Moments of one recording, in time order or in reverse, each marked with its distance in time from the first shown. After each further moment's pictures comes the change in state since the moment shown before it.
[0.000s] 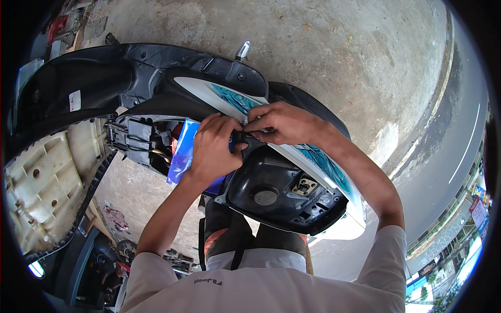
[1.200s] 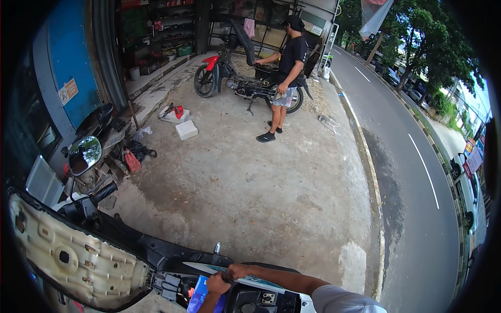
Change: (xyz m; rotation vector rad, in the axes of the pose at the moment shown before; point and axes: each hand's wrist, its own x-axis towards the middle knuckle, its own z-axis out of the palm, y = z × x) left_hand 0.006 0.009 0.018 -0.018 0.154 -0.253; right_hand 0.017 0.020 0.012 0.011 0.048 0.154
